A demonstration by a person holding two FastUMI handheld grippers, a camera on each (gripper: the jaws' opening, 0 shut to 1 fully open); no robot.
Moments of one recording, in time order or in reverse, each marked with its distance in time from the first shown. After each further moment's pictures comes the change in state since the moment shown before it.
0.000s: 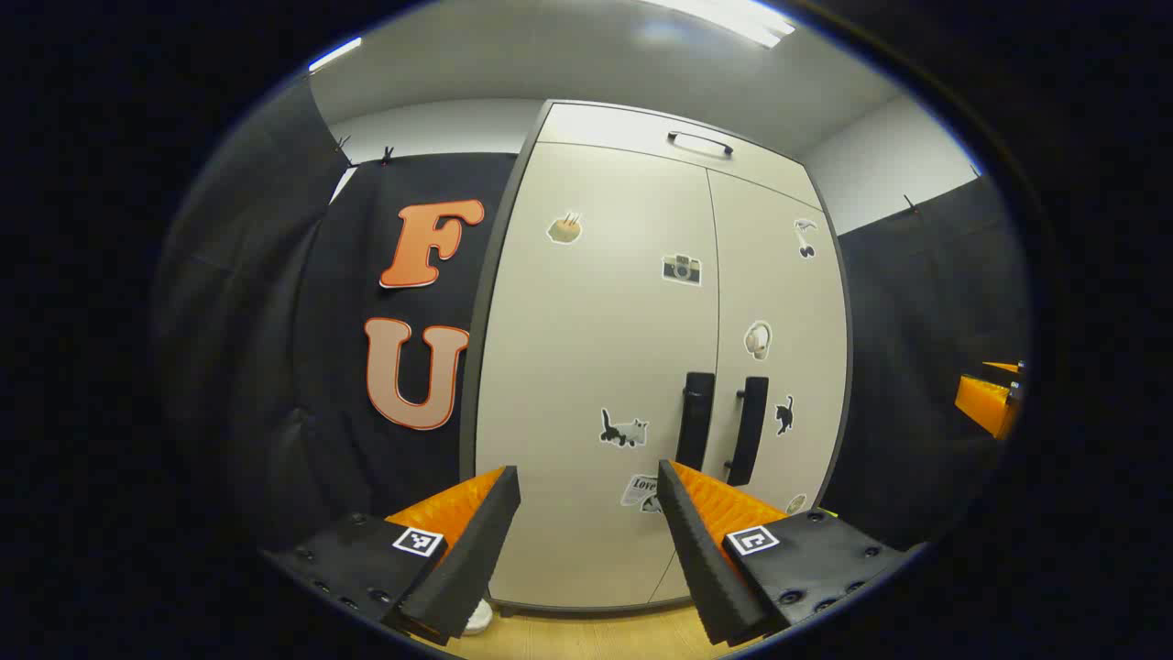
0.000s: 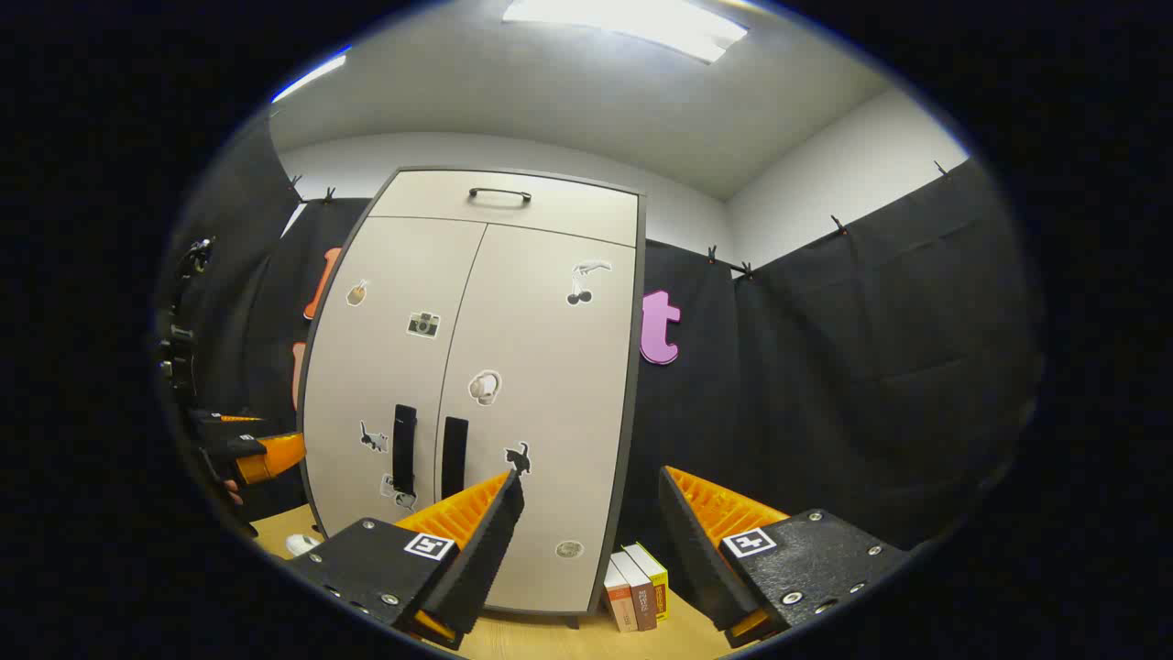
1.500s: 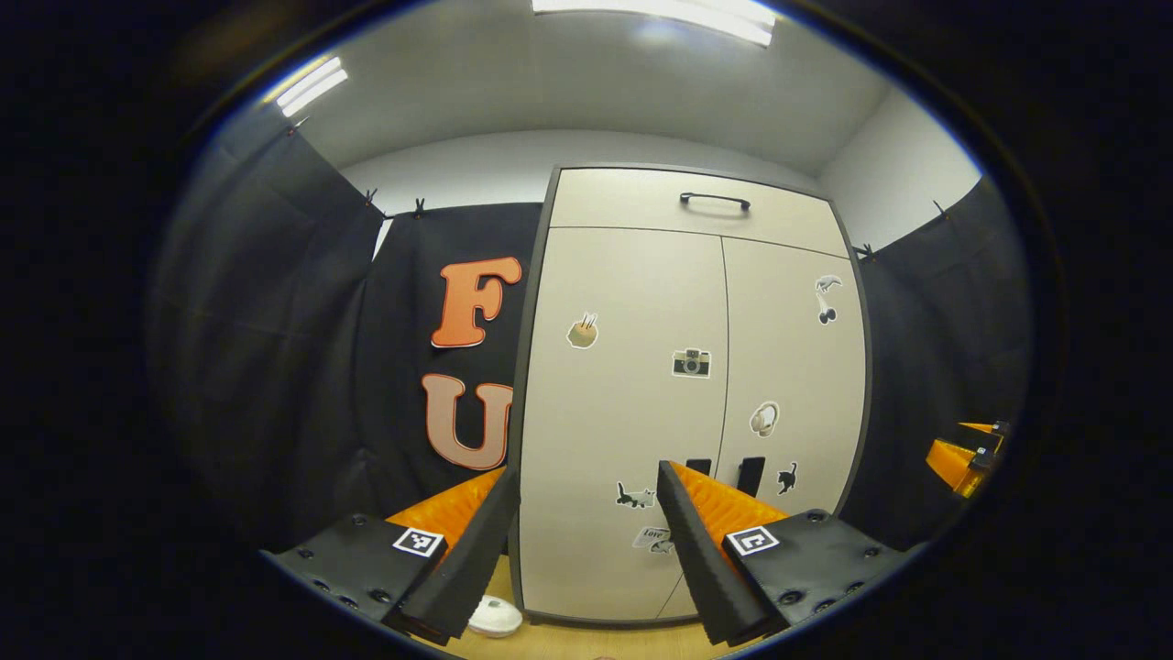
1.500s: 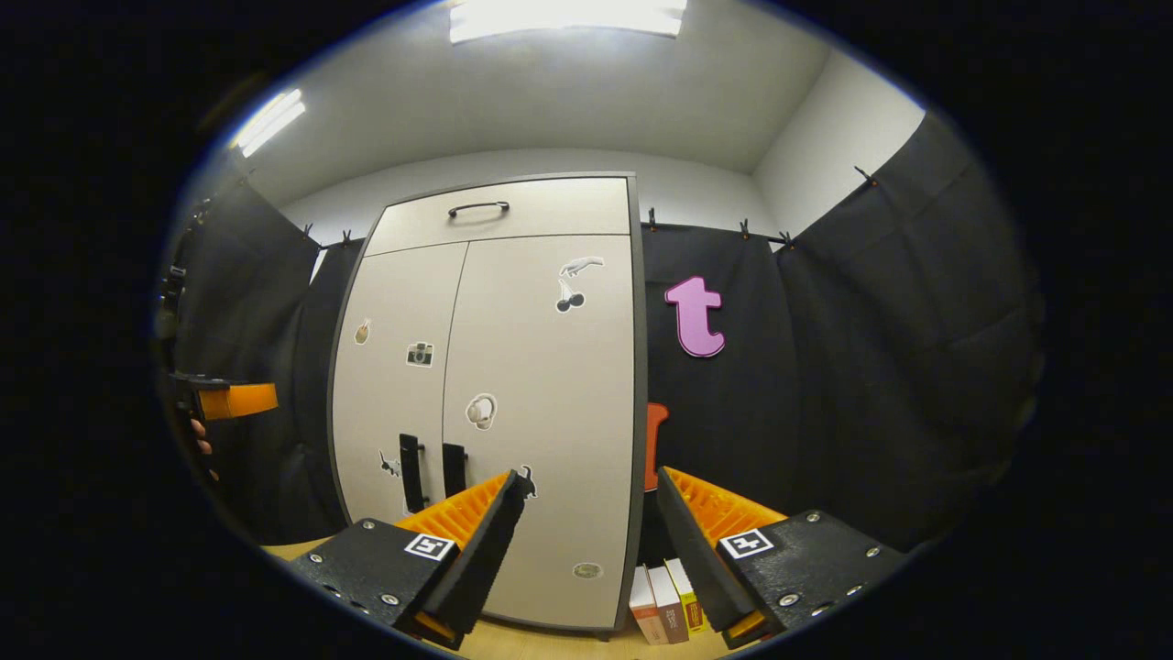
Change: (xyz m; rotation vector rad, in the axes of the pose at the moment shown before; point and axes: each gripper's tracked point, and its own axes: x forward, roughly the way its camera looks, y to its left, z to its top) left arm -0.035 -0.018 0.092 0.073 -0.056 0.179; right arm 0.061 -0.034 -0.007 0.149 0.024 0.213
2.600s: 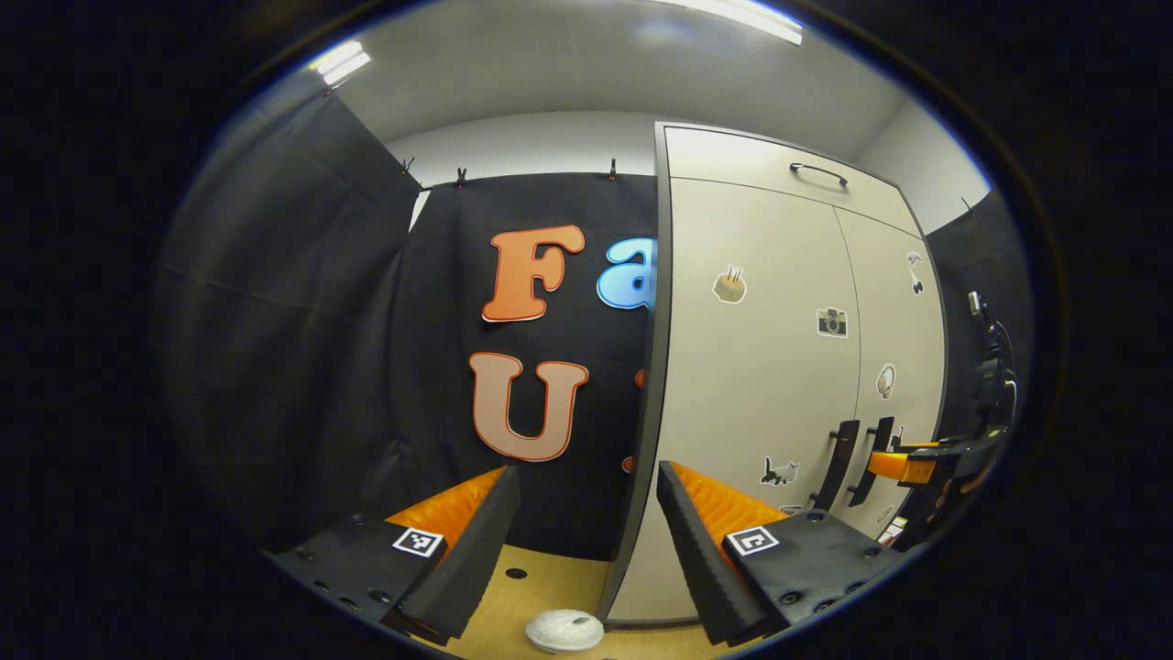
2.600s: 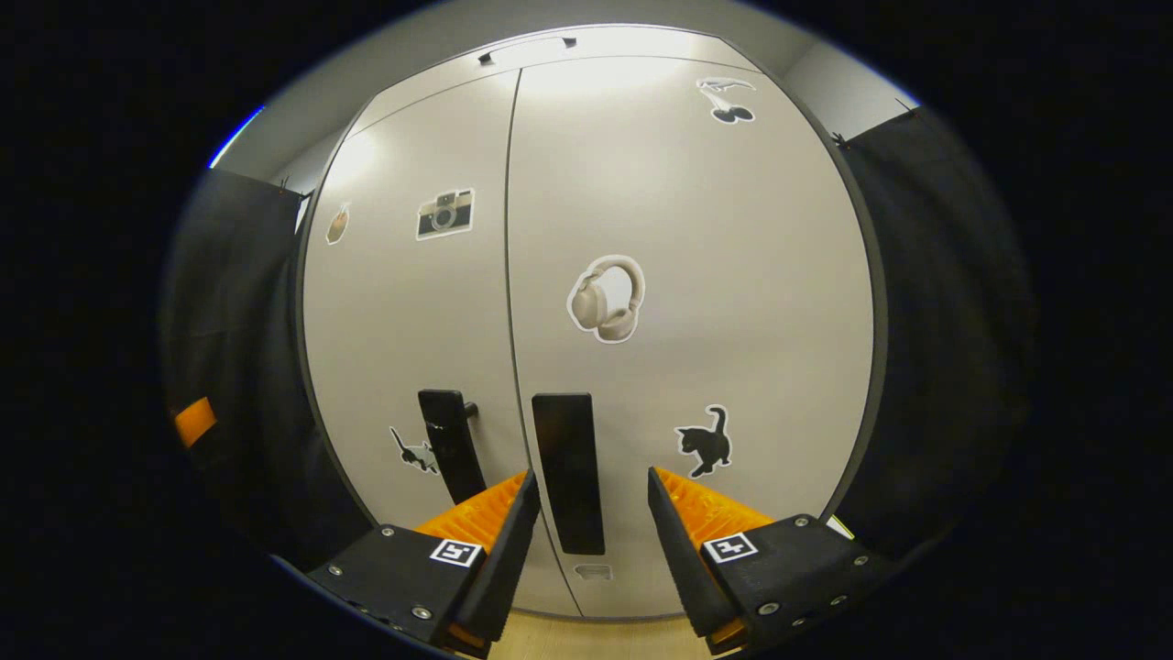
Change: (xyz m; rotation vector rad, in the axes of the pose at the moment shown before) left arm 0.053 0.152 -0.060 -0.016 0.061 0.073; right arm 0.161 0.154 -0.124 0.117 0.341 0.051
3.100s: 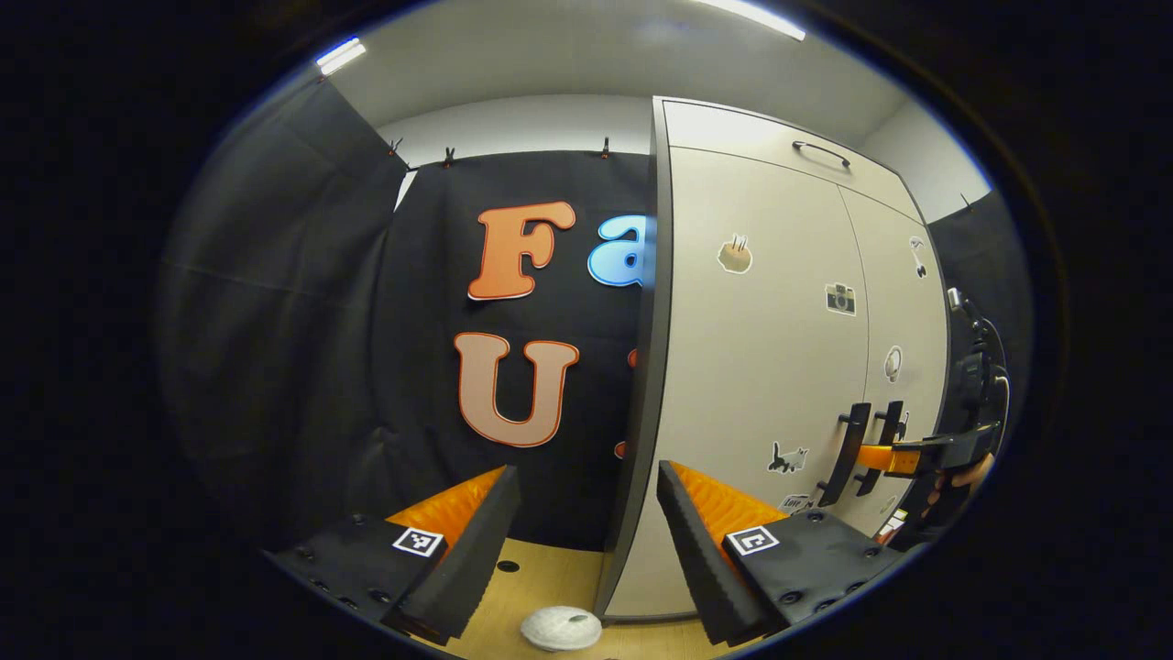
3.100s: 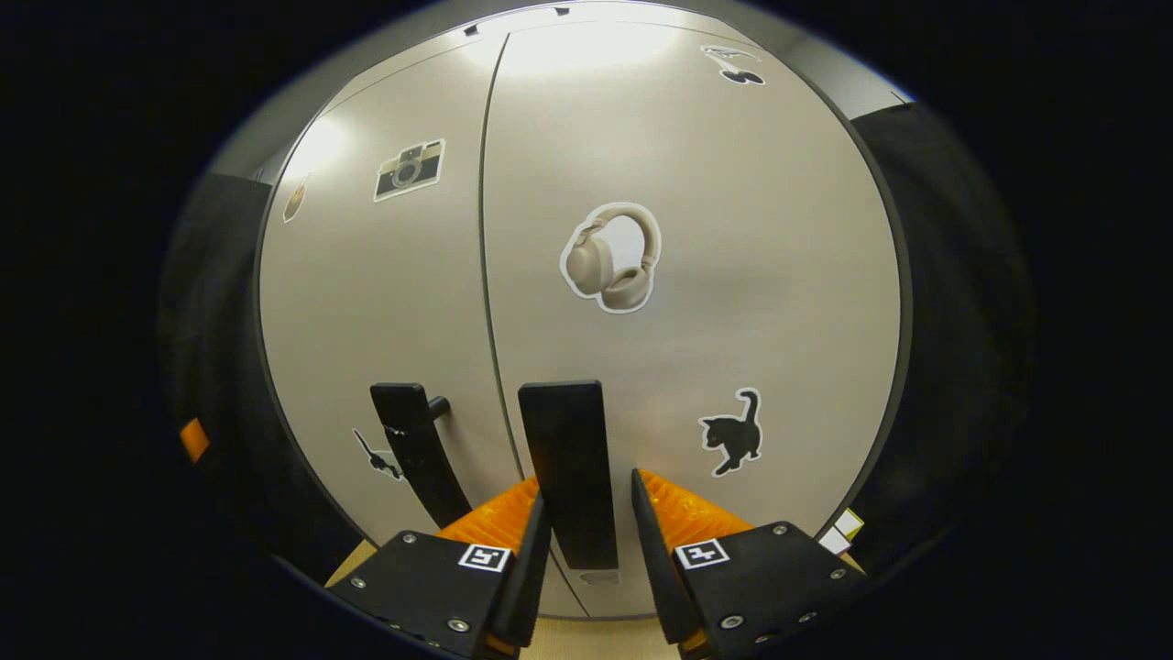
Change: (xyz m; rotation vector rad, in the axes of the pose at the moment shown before) left arm 0.025 -0.010 -0.020 0.001 0.052 -0.053; right arm 0.024 0.007 -0.010 0.029 0.042 -0.055
